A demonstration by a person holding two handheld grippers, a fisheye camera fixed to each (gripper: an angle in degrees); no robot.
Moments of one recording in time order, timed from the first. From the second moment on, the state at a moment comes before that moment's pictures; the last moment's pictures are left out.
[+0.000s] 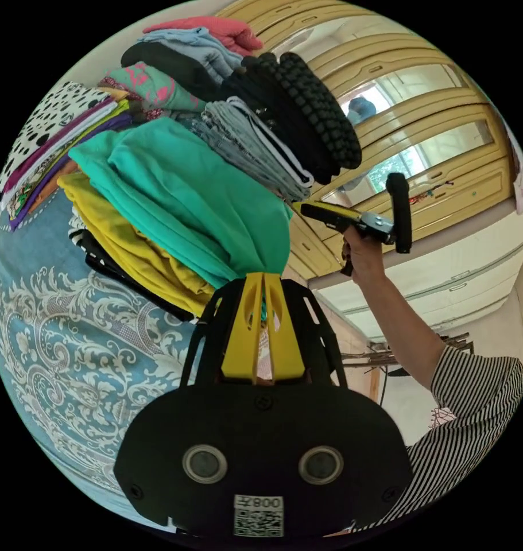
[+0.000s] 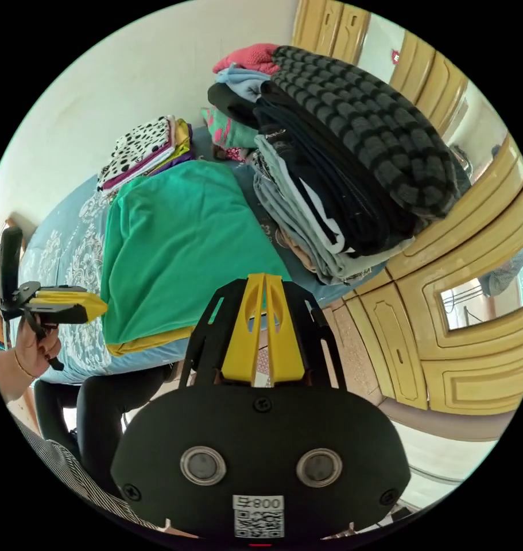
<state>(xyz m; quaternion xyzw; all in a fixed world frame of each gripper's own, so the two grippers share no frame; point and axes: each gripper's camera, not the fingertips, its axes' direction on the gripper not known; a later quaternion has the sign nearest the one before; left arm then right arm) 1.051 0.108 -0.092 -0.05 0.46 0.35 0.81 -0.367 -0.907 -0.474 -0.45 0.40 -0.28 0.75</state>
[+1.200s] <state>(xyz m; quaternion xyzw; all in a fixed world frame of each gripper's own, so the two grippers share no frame) 0.903 0.117 0.002 -0.01 0.52 0.25 0.82 -0.369 -0.766 -0.451 -0.48 0.31 -0.24 0.79</state>
